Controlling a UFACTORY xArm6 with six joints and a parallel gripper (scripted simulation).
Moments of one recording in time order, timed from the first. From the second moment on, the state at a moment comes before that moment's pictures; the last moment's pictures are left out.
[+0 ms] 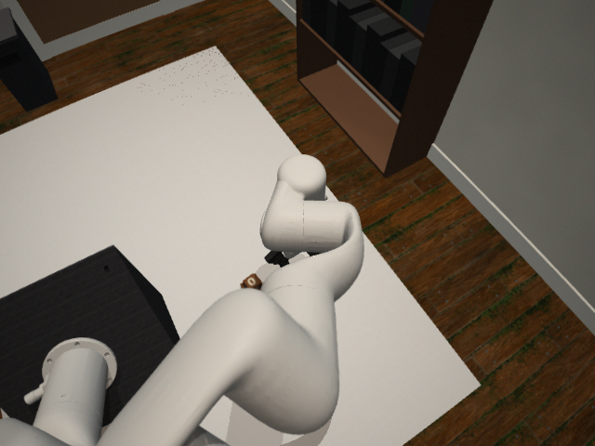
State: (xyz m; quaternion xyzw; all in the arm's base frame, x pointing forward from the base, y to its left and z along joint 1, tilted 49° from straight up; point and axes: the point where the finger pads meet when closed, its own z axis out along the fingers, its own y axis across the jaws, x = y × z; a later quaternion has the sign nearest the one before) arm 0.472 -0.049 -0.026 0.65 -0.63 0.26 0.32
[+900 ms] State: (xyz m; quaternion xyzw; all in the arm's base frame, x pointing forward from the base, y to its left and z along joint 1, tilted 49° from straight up) arm 0.472 -0.049 -0.025 0.83 -0.38 0.15 0.39
